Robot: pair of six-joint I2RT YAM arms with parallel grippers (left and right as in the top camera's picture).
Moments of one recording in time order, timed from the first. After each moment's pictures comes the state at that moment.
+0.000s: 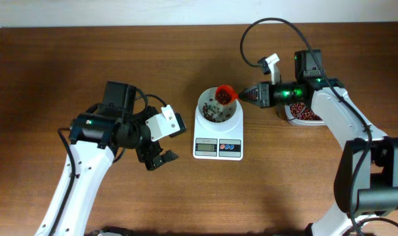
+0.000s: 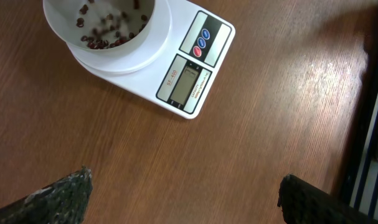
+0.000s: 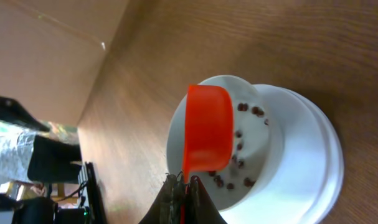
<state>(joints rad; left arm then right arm) -0.16 1.31 1.17 -1.11 0.51 0.95 0.06 1.86 1.29 -0.50 -1.03 -0.04</state>
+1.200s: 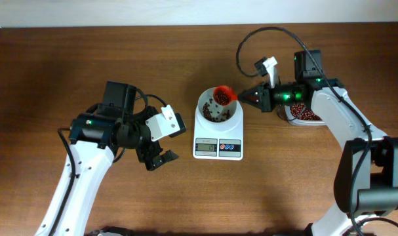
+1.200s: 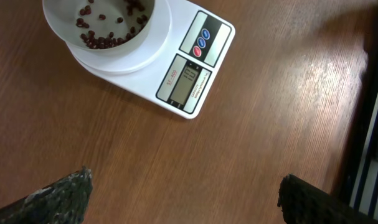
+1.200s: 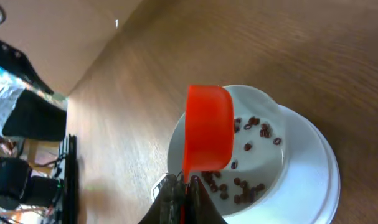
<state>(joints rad) -0.16 1.31 1.17 -1.11 0.51 0.95 0.06 1.86 1.29 -0.53 -1.09 -0.33</state>
